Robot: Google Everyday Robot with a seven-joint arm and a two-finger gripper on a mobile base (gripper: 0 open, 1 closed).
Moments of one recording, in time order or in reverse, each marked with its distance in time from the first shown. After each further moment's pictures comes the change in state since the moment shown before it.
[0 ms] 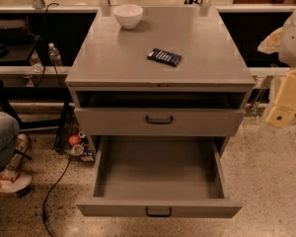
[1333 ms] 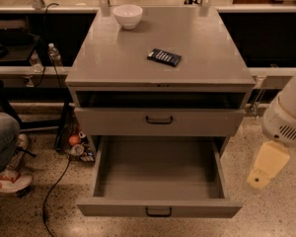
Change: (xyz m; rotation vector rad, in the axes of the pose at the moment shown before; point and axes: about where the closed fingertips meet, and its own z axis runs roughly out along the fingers) arm 0.059 0.075 0.116 -0.217 0.123 0.301
